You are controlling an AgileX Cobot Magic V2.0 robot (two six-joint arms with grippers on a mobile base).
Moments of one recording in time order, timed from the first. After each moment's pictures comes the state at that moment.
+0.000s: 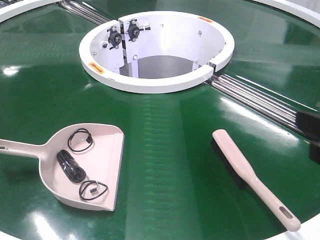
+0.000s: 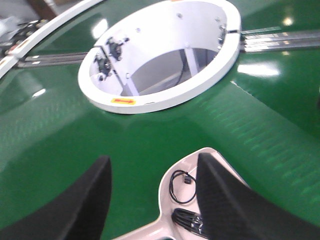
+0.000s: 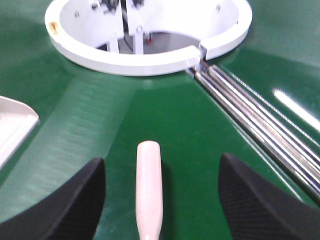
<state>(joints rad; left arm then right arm) -0.15 0.76 -1.07 -0.16 0.81 0.49 0.18 0.70 -0.77 0.06 0.59 -0.11</state>
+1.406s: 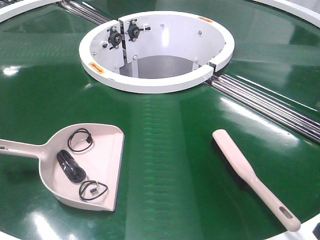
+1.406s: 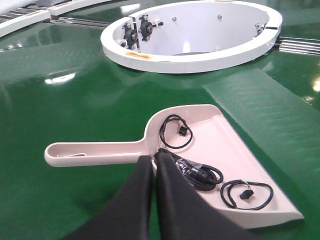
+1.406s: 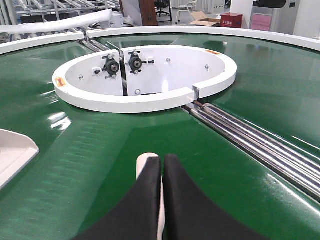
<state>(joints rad) -0.15 0.25 -0.28 -0.04 0.39 0.17 0.18 0.28 -0.26 0.11 0.21 -0.11</state>
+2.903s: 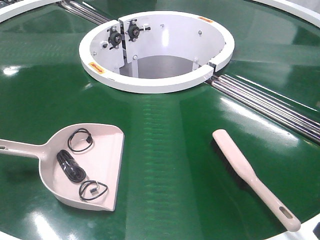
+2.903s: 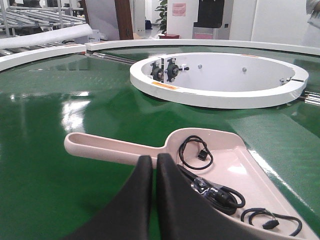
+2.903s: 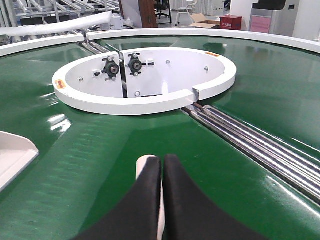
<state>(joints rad) -0.06 -0.01 0.03 -0.01 0.13 0.03 0.18 0.28 -0.26 0.11 0.20 -0.11</state>
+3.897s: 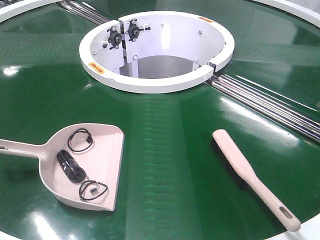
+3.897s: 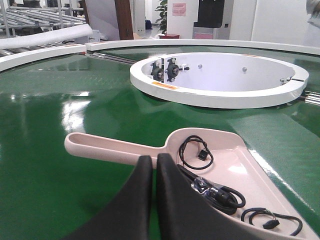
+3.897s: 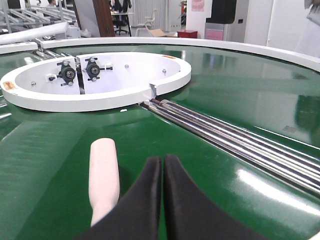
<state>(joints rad) -0.06 -0.01 0.03 0.00 0.13 0.03 0.06 0.01 -0.02 -0.05 0.18 0.03</state>
